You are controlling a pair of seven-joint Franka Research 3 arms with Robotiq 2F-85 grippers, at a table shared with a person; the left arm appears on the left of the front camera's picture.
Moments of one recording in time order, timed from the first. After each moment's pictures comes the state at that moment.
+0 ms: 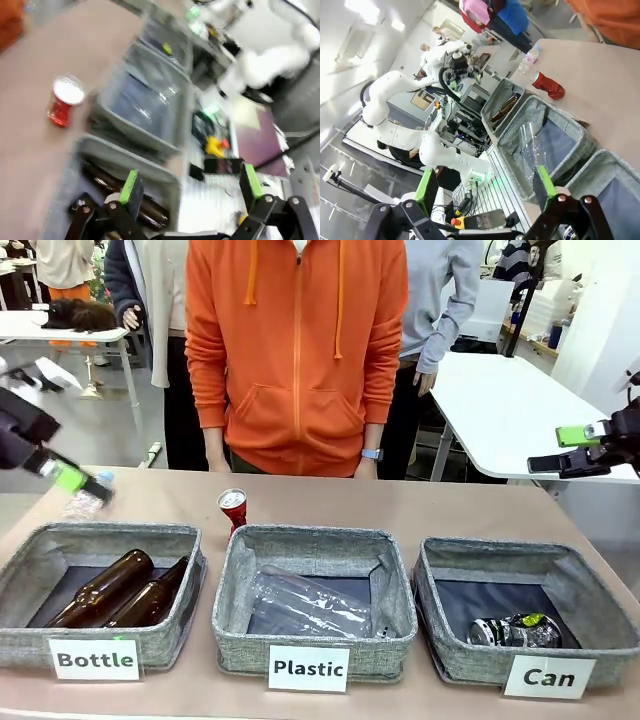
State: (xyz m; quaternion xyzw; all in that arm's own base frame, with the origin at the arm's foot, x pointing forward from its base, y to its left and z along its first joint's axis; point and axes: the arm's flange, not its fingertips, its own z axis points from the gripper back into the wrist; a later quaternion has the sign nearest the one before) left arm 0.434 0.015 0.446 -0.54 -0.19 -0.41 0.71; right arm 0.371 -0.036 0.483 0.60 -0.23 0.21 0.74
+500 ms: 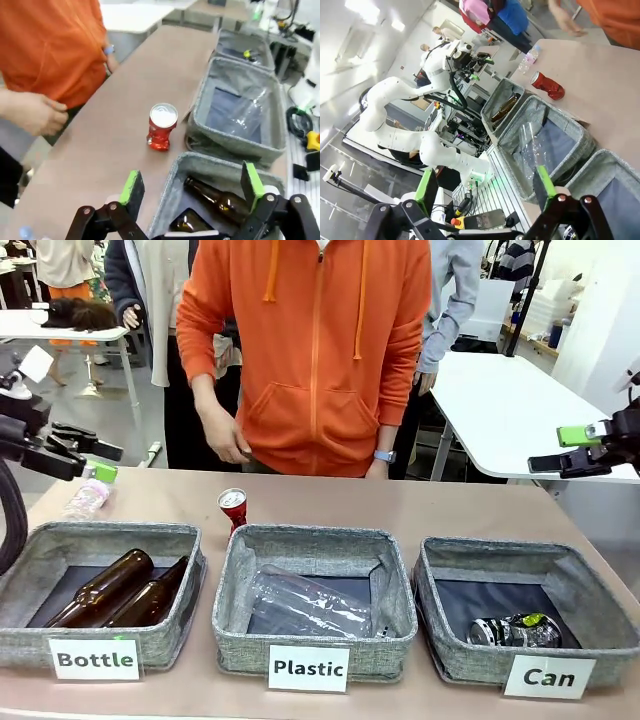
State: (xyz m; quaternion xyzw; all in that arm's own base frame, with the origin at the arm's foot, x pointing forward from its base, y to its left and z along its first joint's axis) left arm 0.444 0.018 0.433 -0.36 -0.39 -0.48 0.70; right arm 0.371 -0.036 0.483 0.60 -0.23 0.21 0.74
